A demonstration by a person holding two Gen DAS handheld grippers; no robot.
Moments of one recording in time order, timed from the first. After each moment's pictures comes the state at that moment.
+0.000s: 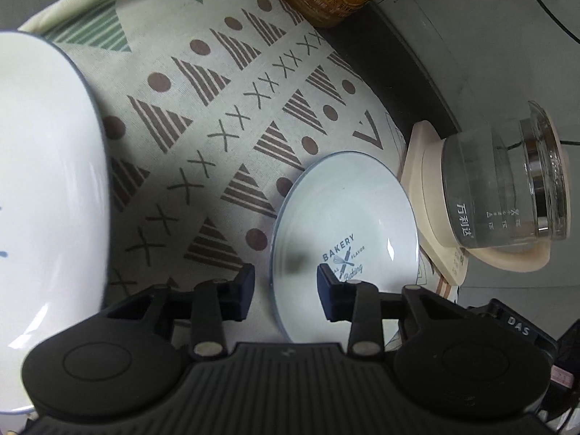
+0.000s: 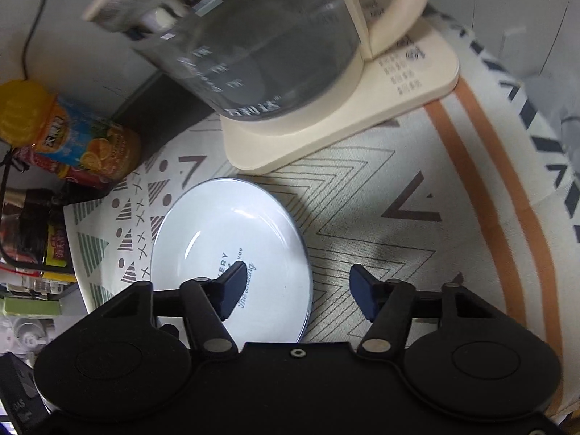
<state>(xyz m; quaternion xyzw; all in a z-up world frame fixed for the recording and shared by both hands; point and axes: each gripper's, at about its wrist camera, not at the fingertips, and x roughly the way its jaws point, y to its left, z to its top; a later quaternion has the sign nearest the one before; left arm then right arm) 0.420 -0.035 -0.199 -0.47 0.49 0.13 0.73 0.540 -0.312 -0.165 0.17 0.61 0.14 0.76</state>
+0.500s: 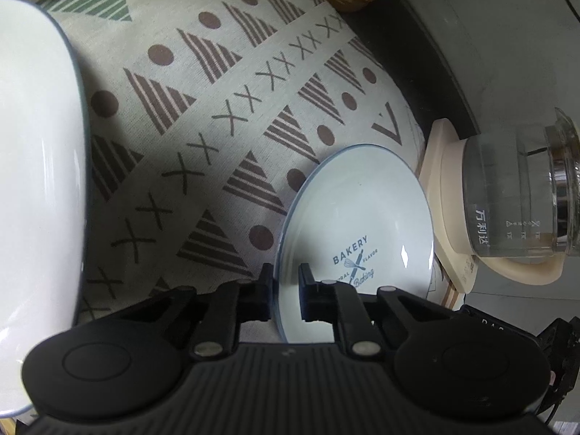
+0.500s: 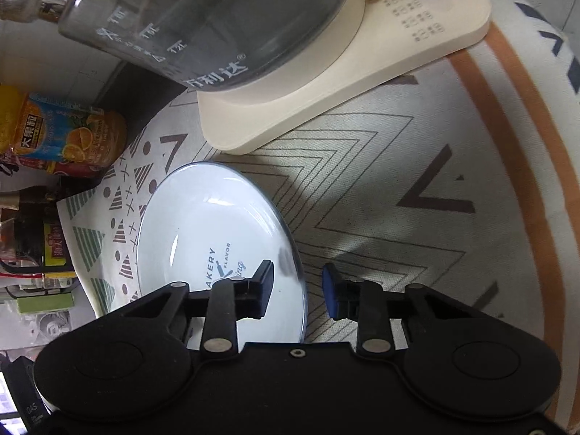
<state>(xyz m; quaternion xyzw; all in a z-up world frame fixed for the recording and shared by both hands) 0.430 -0.035 -0.222 -0.49 0.50 0.14 0.70 0.562 -0.309 -0.207 0.19 0.66 0.16 0.71</state>
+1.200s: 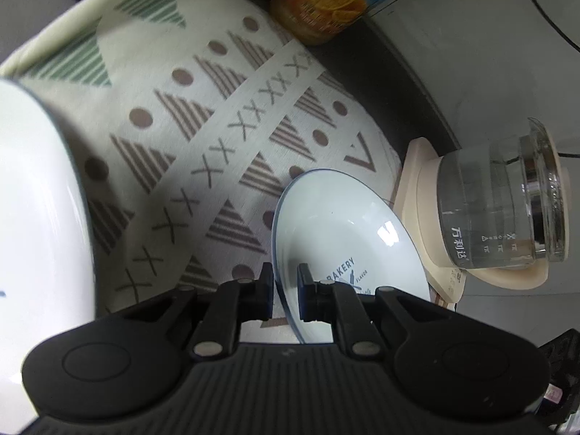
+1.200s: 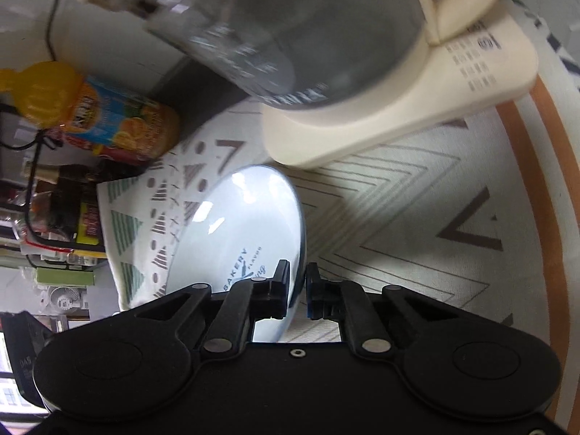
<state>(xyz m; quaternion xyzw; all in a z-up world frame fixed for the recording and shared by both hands) 0.443 -0.024 -0.192 -0.45 0.48 0.13 0.74 0.560 -0.302 -0.182 0.18 0.61 0.24 0.73</state>
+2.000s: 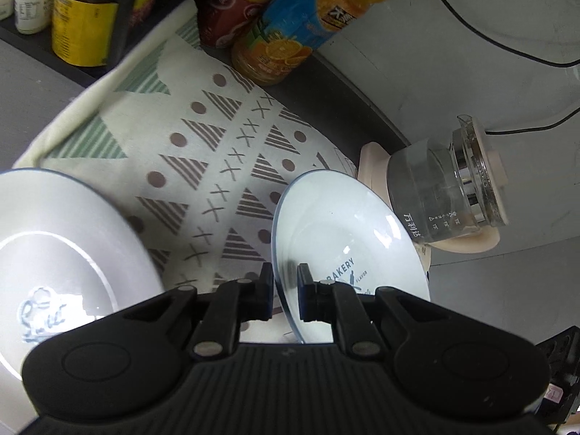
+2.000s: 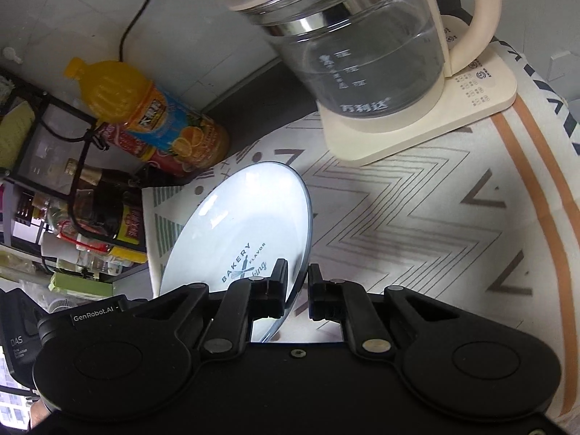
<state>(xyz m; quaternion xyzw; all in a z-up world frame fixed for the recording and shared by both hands) 0.407 0.016 -0.133 -0.41 0.47 0.06 0.78 0.491 -0.276 -0.122 0.19 0.55 0.22 0.78</state>
